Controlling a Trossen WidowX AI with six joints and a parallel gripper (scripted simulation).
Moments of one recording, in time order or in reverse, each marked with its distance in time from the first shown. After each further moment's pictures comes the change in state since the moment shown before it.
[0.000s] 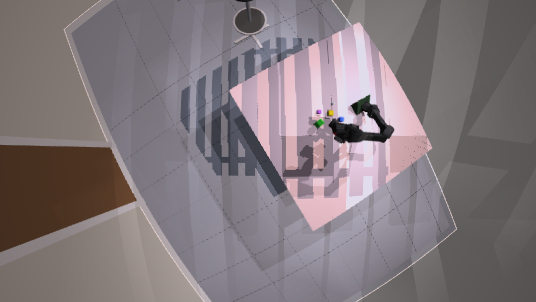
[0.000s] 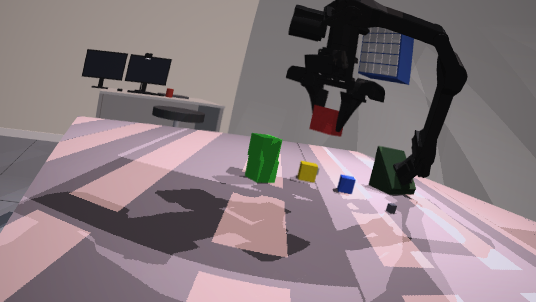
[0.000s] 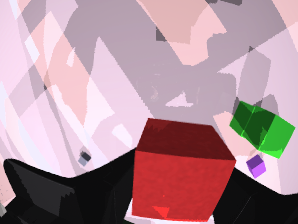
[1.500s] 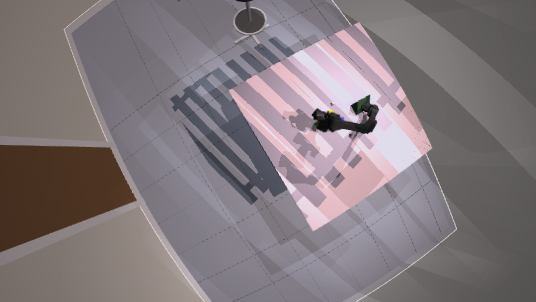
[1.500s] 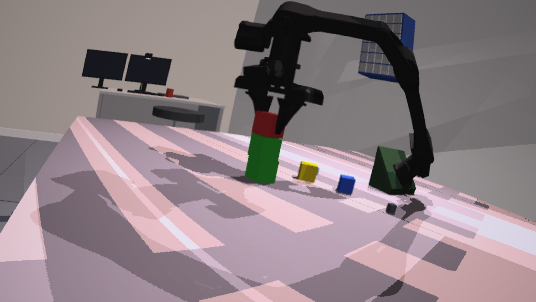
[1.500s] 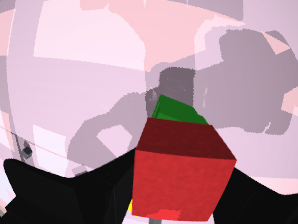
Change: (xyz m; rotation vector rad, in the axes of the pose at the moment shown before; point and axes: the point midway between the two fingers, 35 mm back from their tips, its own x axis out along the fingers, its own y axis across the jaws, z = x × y) arm 0.034 -0.122 0.005 -0.007 0.015 -0.002
